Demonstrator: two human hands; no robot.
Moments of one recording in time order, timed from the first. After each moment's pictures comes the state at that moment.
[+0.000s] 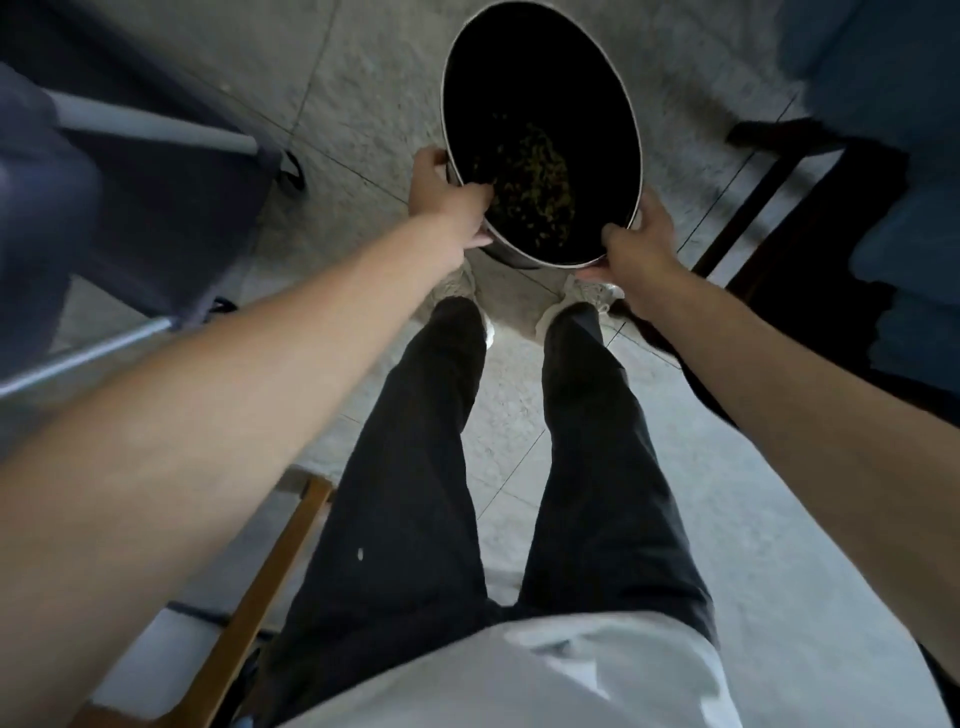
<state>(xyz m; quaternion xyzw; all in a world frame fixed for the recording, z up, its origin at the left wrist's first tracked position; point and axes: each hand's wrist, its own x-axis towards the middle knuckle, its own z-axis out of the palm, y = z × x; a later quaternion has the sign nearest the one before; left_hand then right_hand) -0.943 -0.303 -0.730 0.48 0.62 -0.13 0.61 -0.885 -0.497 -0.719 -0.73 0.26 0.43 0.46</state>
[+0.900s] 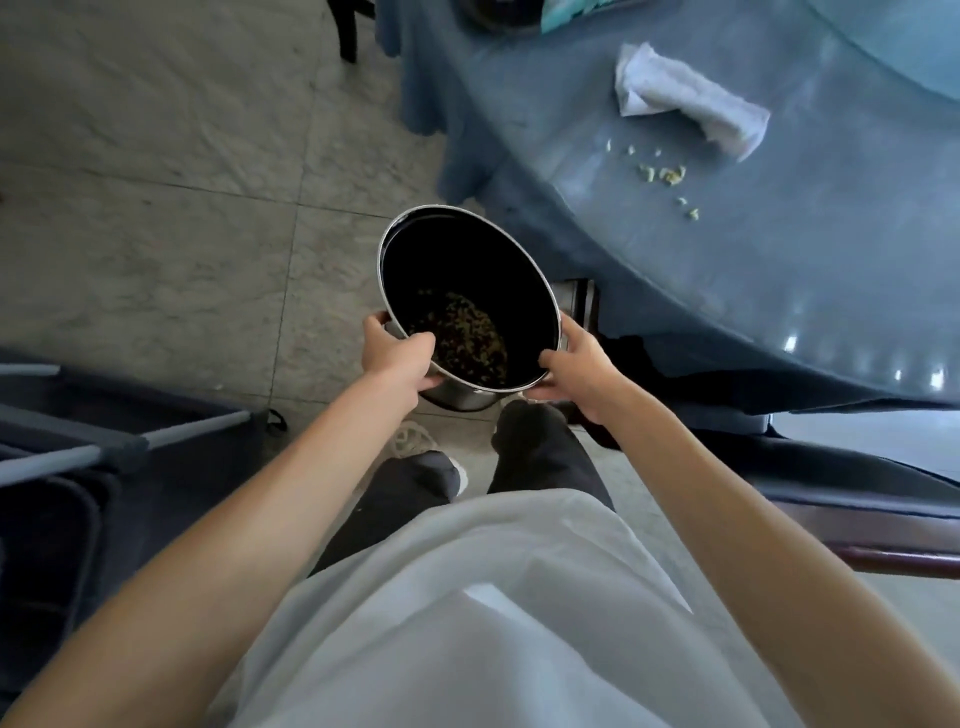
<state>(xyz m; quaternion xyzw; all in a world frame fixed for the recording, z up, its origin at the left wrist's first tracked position) -0.886 -0.355 -0.481 0.58 0.51 -0.18 0.60 -0.878 -0.566 -0.480 -0.71 0.27 0.37 0.54</state>
